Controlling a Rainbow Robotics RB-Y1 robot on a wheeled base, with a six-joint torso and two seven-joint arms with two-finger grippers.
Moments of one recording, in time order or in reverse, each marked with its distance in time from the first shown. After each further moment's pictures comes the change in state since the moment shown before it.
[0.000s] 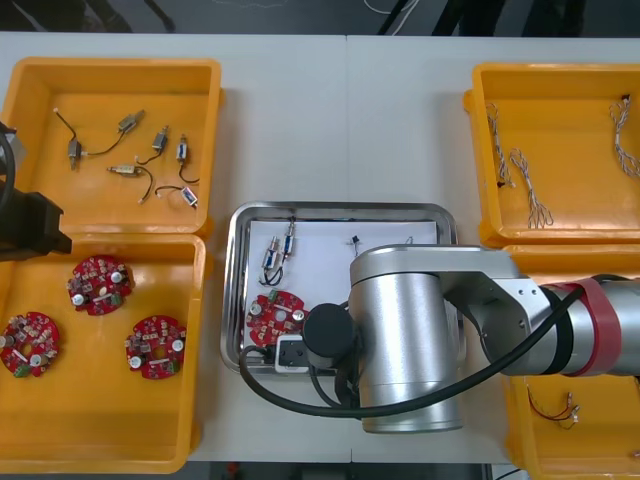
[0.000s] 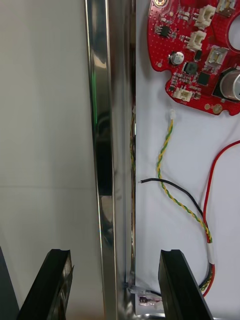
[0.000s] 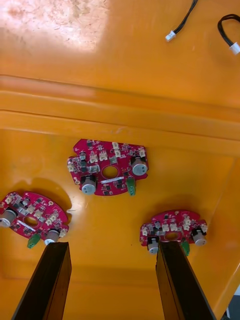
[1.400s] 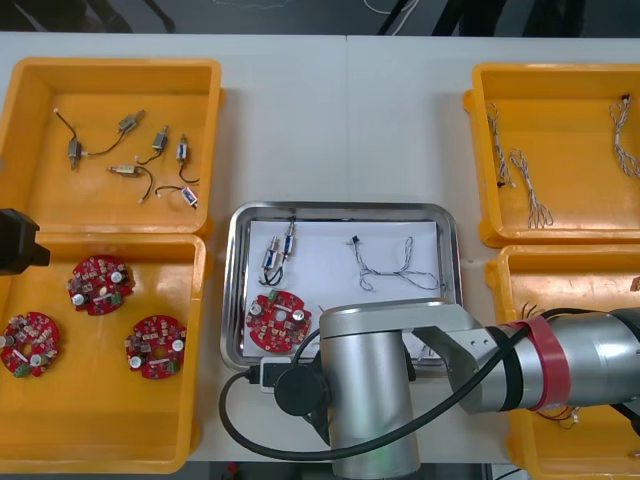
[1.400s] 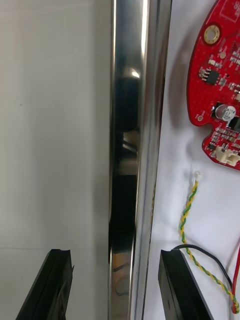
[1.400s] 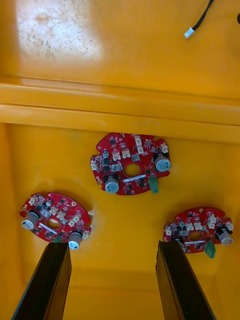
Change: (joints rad) right arm 0.041 0.087 0.136 0.121 0.214 -0.094 0.000; left arm 0.112 -0.041 0.111 -0.066 -0.052 -0.018 -0.130
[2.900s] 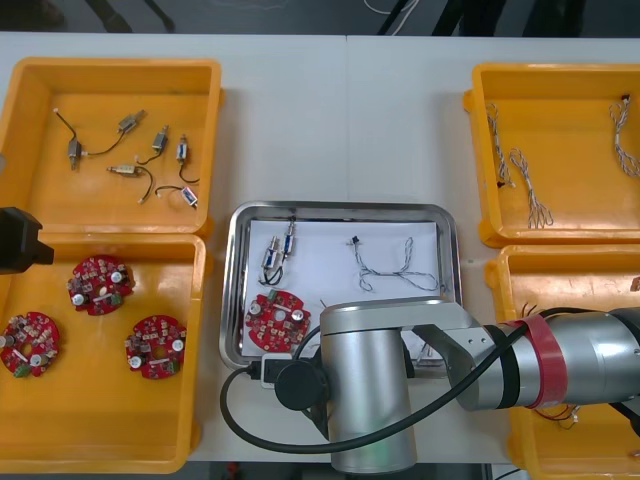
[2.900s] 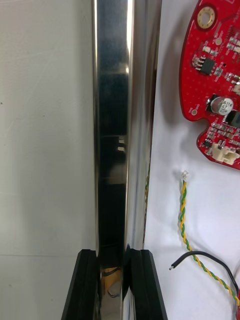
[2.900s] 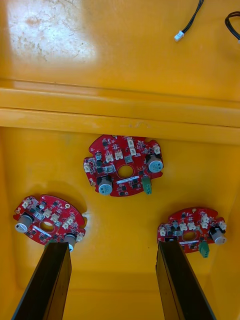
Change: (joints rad) right arm 0.000 0.001 0.000 0.021 0.007 -0.014 0.000; left arm 0.000 0.000 0.001 0.000 0.018 -0.013 0.000
